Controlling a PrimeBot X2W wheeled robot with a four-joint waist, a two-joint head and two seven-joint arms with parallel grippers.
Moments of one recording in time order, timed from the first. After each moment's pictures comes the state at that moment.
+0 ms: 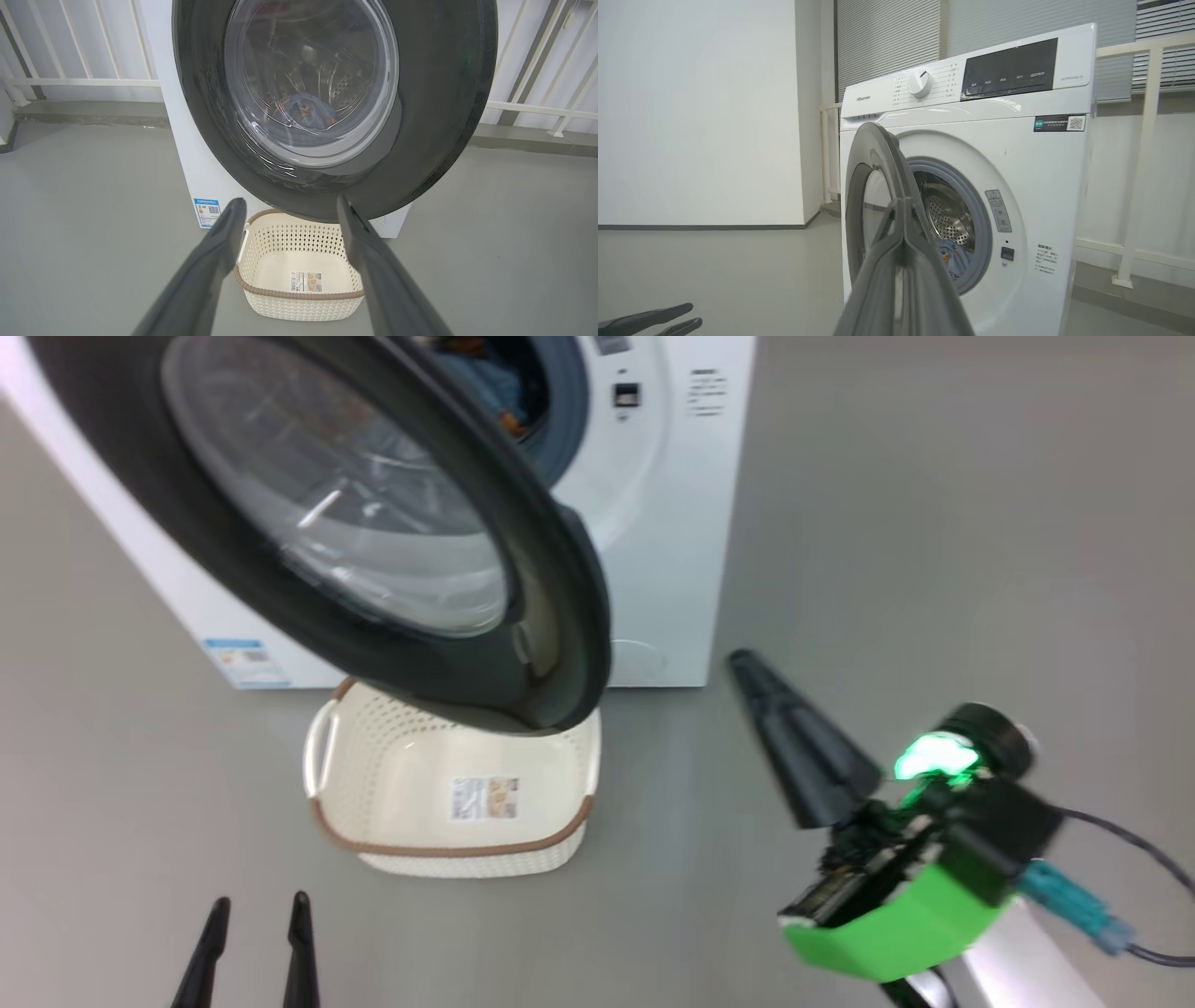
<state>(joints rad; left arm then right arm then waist) 0.15 0.05 0.00 0.02 -0.19 -0.07 -0.25 -0.25 -0.17 0.36 -0.19 0.28 0.12 -0.26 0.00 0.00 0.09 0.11</state>
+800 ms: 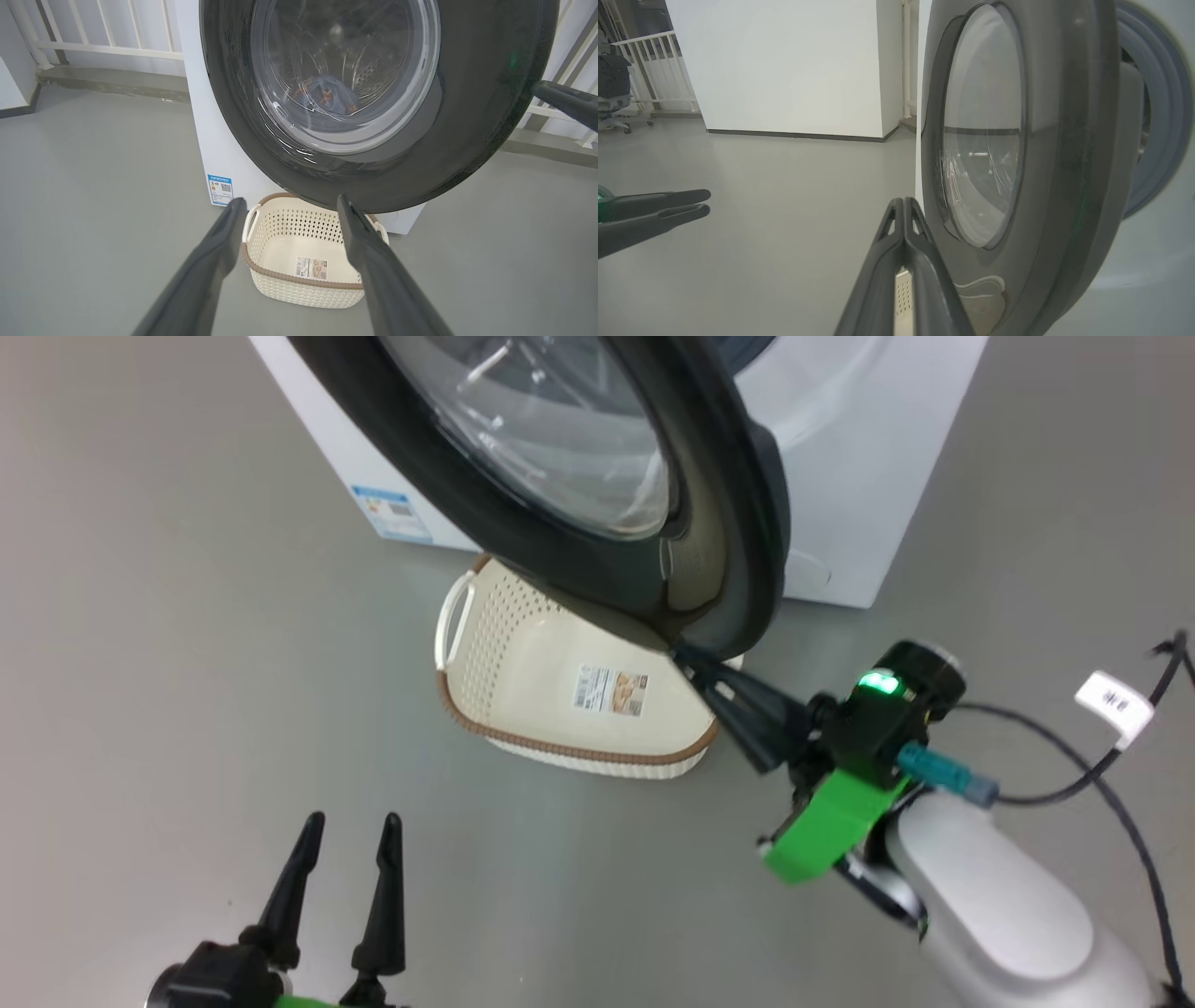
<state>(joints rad) 0.02 0.04 -0.17 0.02 -0.28 -0.07 -0.25 -0.55 -0.29 0.62 0.21 0.34 0.12 -0.26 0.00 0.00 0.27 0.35</state>
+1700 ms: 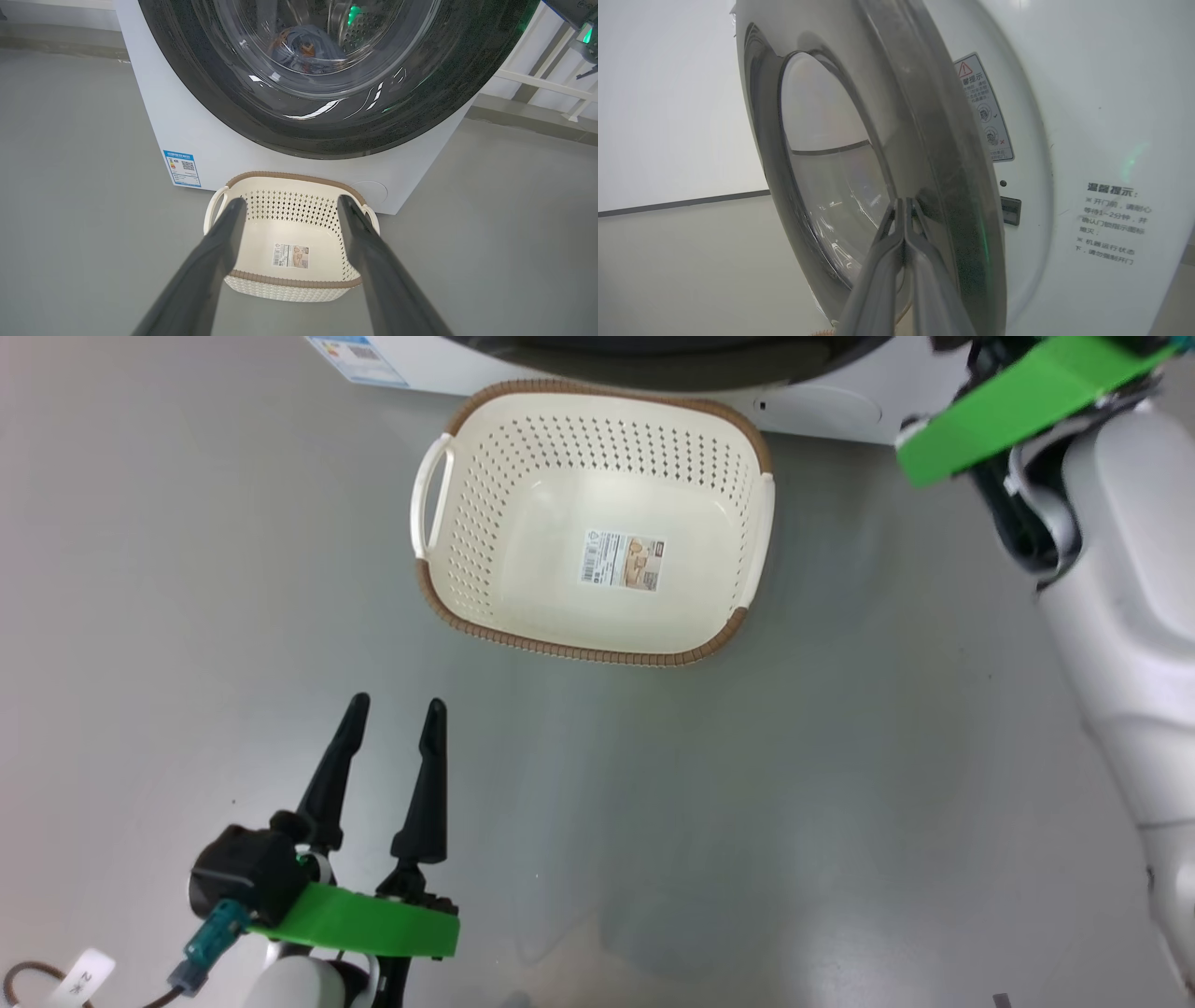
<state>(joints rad) -0.20 0.03 -0.26 0.08 -0.36 -0.07 -0.25 -1.09 -0.29 0.37 0.51 0.40 0.13 -0.26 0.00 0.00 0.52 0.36</state>
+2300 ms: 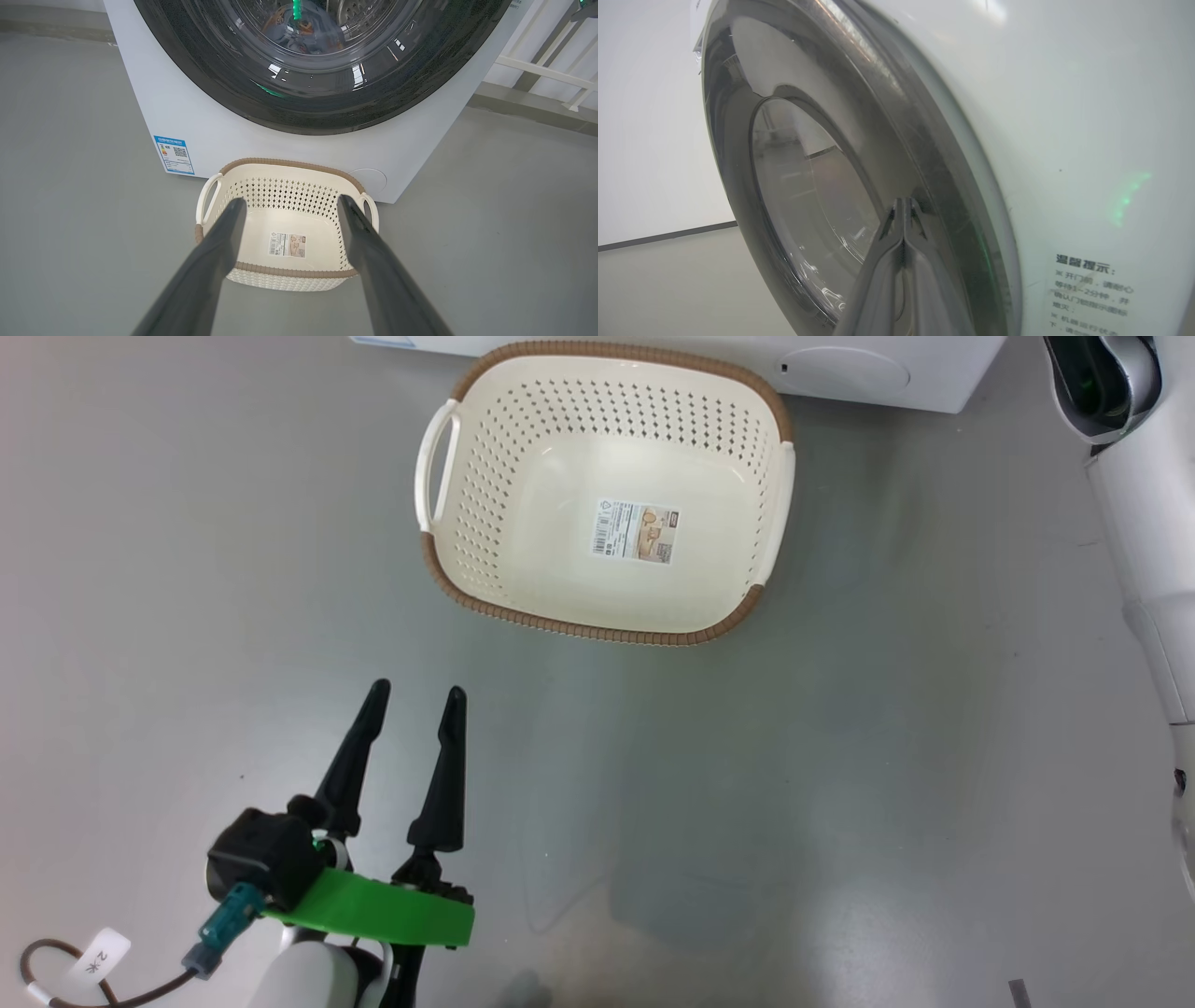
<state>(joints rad) -0.24 0.03 -0.30 0.10 -0.38 -0.07 -0.25 -1.31 -0.27 0.33 0.66 0.42 0.14 -0.26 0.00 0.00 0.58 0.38</state>
